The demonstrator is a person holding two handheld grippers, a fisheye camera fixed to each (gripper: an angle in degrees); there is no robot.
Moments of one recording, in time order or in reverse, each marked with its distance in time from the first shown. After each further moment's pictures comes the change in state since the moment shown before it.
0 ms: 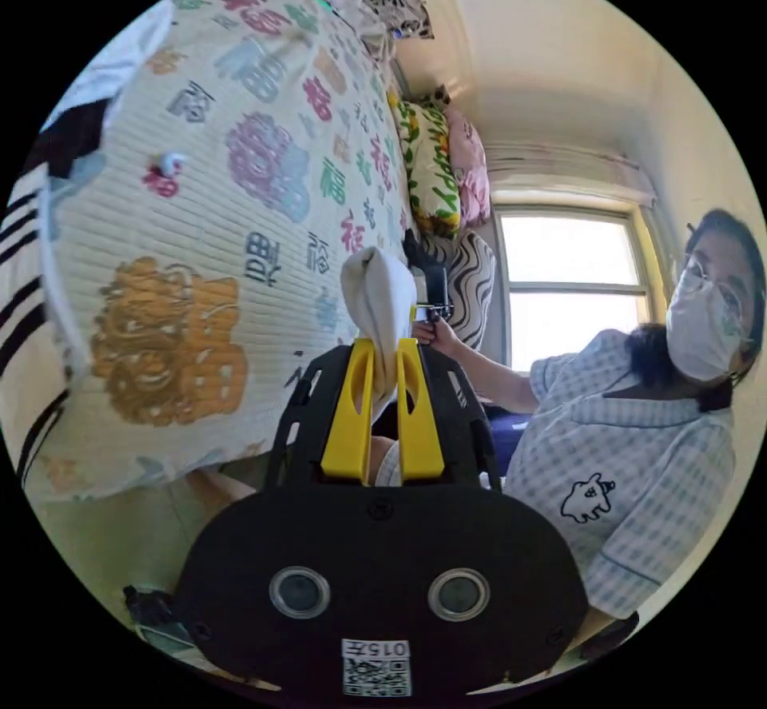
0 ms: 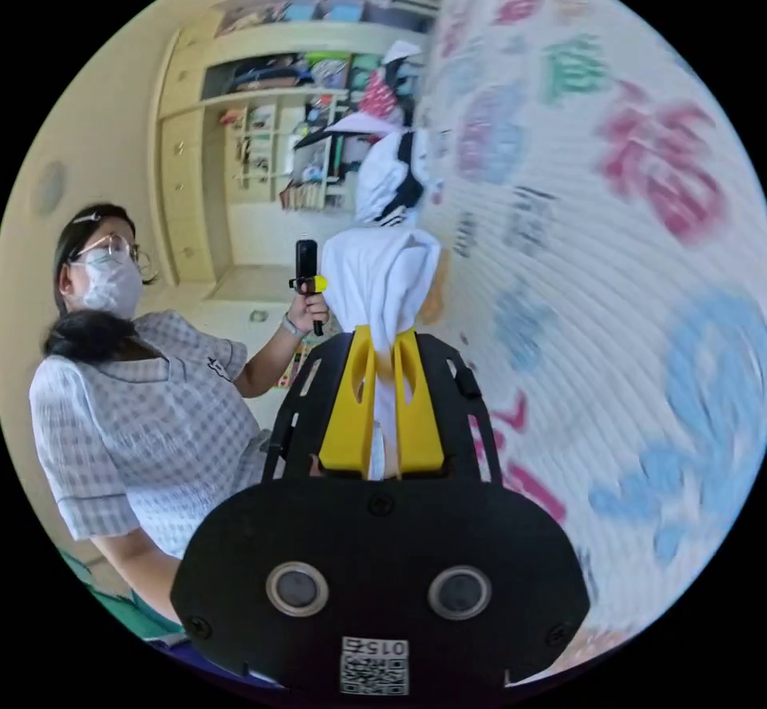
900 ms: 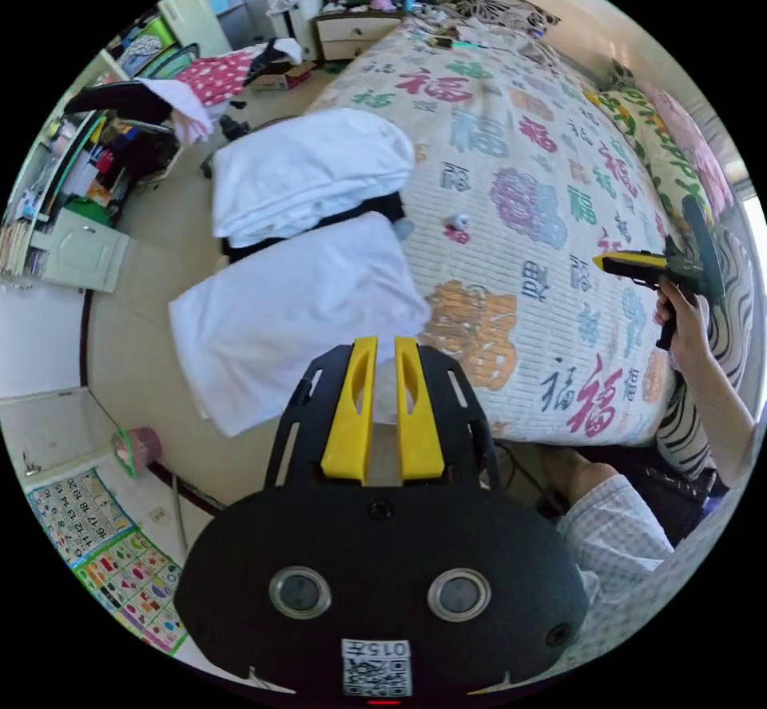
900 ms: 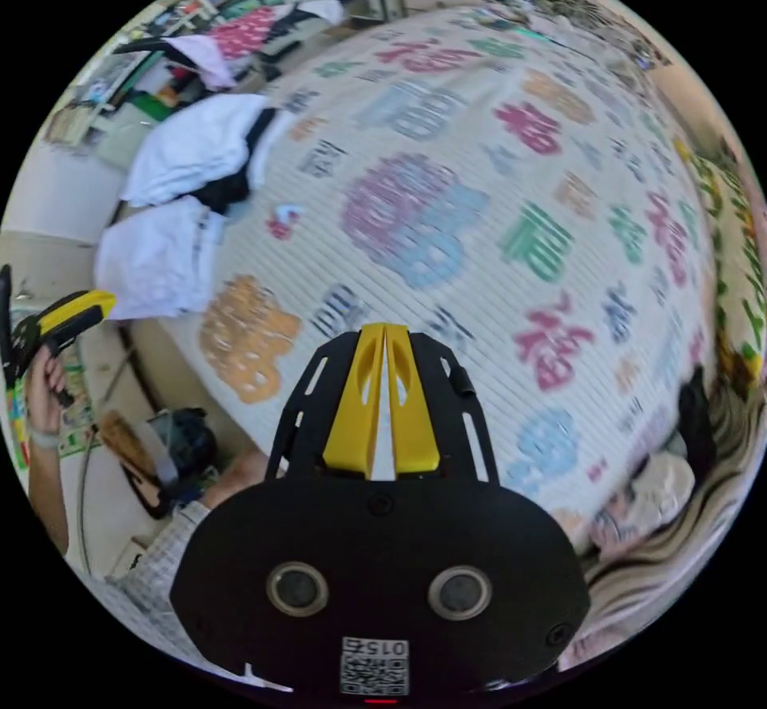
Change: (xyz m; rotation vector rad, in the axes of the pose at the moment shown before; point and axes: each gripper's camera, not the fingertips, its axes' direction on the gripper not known) left arm 0.060 -0.035 0.061 0.049 -1.109 -0.088; right arm -0.098 -0.148 0.259 -0.069 1.194 0.070
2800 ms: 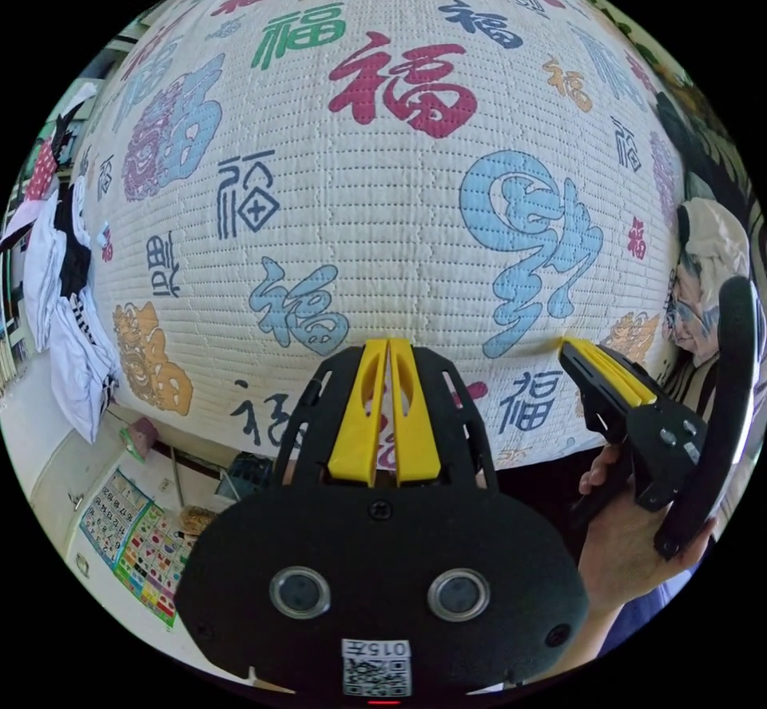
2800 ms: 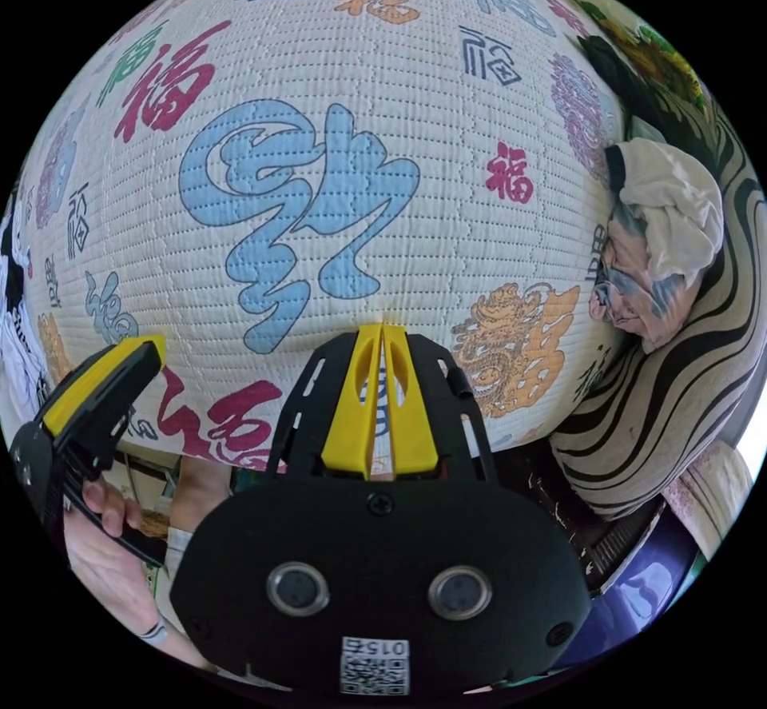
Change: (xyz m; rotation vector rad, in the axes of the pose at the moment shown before) left arm 0.650 -0.062 0.357 -0.379 -0.052 0.142; right arm 0.148 0.160 0.059 -0.359 0.148 0.634
